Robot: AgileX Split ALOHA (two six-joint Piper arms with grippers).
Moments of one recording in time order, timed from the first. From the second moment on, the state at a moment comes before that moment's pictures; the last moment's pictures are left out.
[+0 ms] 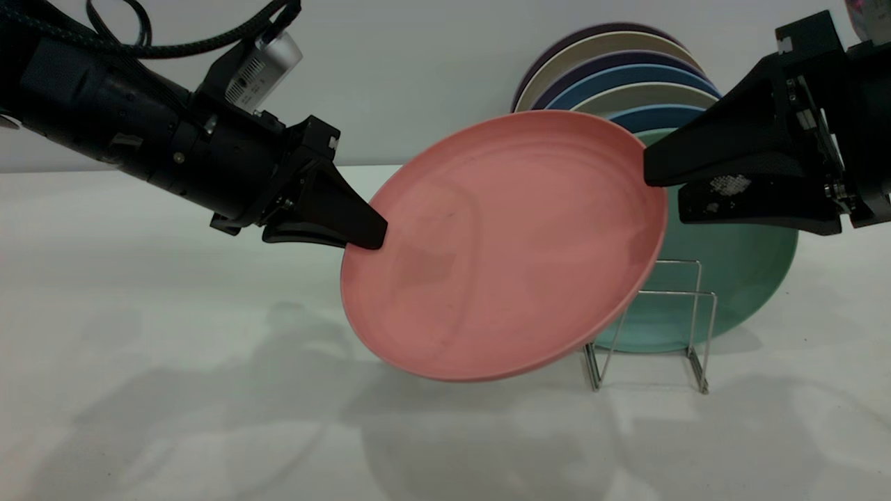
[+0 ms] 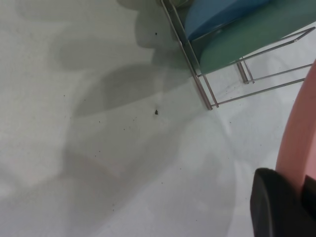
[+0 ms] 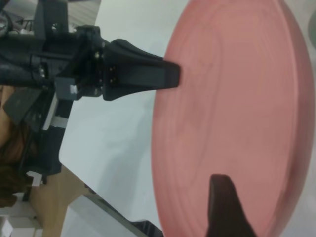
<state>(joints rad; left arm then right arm) -0.21 1.99 -1.00 -1.39 0.63 1.24 0.06 1.60 -0.61 1.63 0.83 -1.37</state>
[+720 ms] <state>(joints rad) -0.29 1.99 -1.00 -1.40 0.61 1.24 0.21 1.73 -0.61 1.76 0.77 -1.45</state>
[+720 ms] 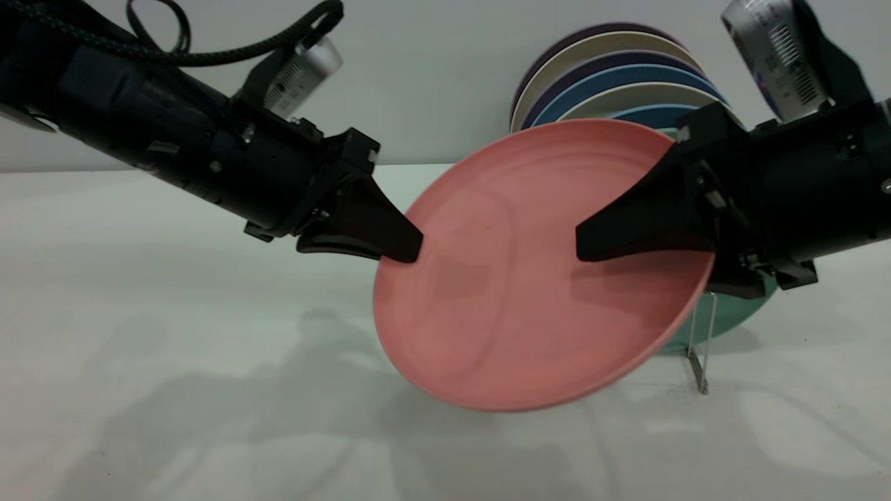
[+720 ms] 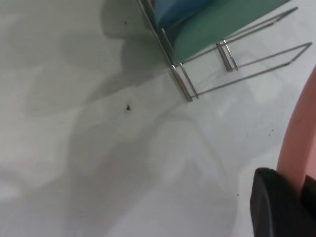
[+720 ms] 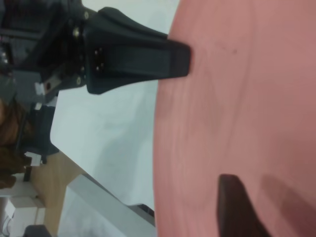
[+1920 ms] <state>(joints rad) -0.27 1.84 -1.00 -1.30 0.64 1.17 0.03 1.48 -0.62 1.42 0.62 -1.66</state>
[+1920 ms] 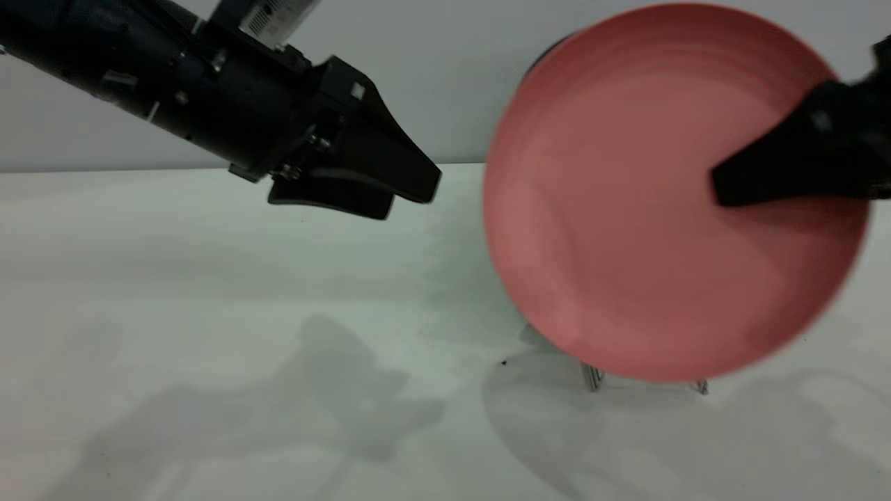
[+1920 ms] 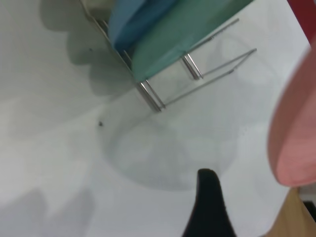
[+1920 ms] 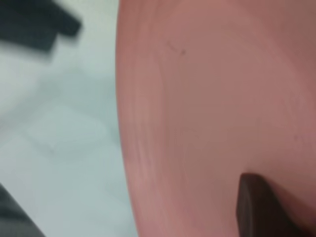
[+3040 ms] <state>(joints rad) -0.13 1.72 -1.00 -1.33 0.69 1.17 0.27 1.38 -0.82 0.71 0.28 -1.78</state>
